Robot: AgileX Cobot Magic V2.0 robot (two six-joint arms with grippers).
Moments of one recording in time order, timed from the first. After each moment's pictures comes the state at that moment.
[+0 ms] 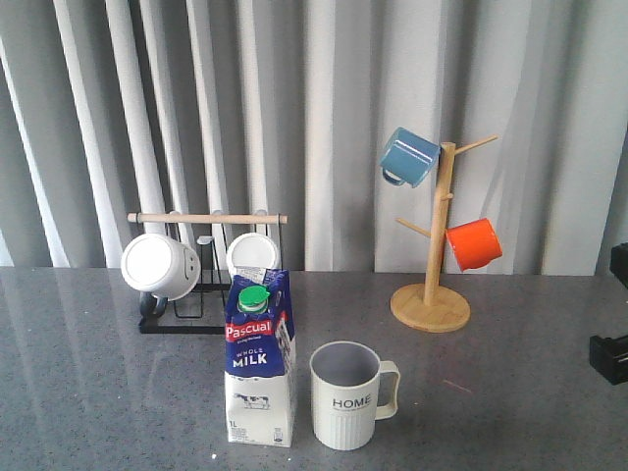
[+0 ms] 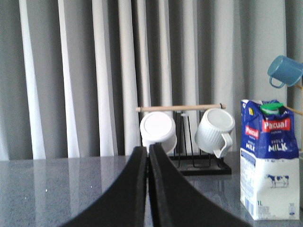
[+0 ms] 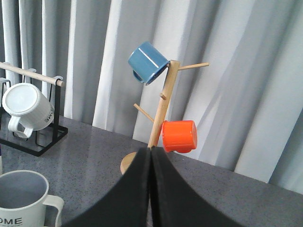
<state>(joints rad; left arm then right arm) 0.02 0.09 0.02 0.19 -0.26 -0.20 0.17 0.90 -0.81 -0.05 0.06 -0.12</state>
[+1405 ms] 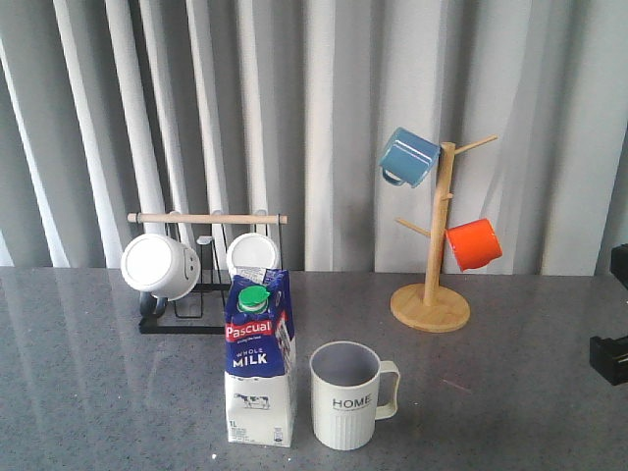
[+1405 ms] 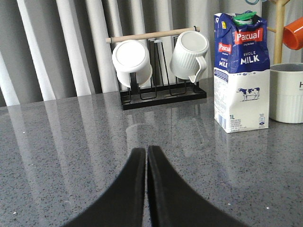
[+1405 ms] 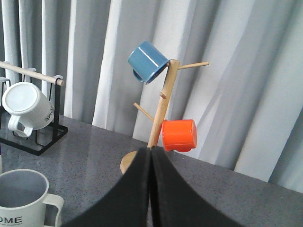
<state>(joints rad) -0.13 -0.01 0.02 0.04 0.08 0.04 0.17 0.90 -0.81 -0.05 0.06 -0.12</state>
